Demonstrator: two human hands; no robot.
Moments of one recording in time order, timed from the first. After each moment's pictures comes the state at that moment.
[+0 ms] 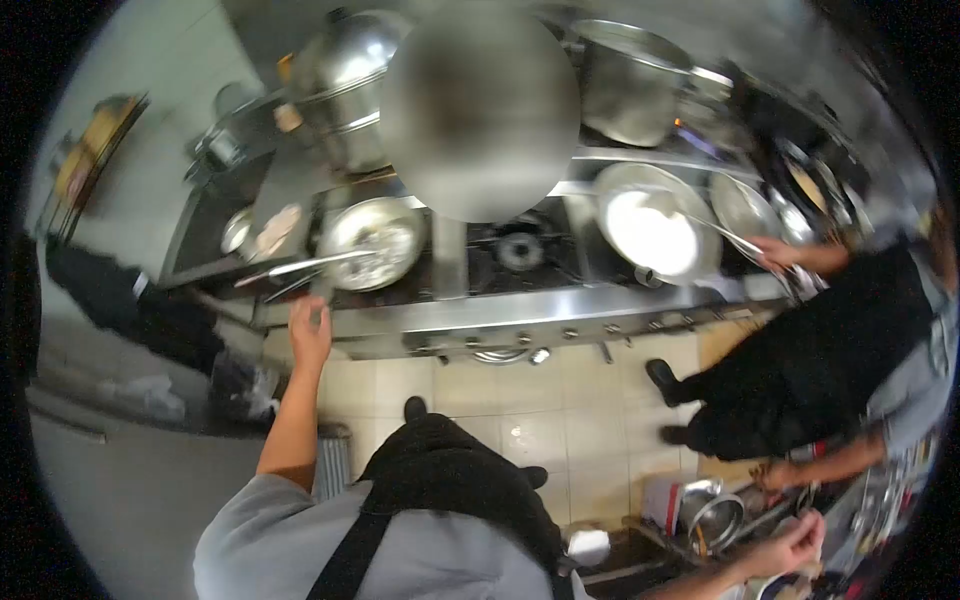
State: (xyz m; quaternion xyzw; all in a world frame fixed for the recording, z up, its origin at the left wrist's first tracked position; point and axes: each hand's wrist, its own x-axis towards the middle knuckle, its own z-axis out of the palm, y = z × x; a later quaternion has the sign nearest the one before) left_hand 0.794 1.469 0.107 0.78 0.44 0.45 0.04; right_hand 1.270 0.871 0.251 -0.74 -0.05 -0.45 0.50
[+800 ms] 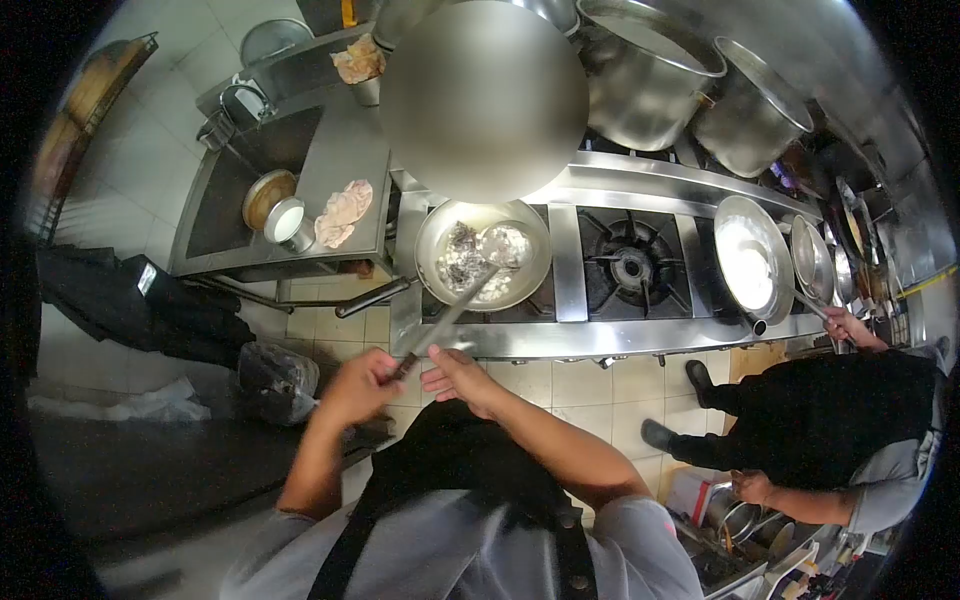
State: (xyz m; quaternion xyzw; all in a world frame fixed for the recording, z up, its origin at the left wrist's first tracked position) left_hand 0.646 1.553 0.173 0.65 0.52 0.07 0.54; right_hand 0.849 1.493 0.102 -0.53 -0.21 0.73 0.38
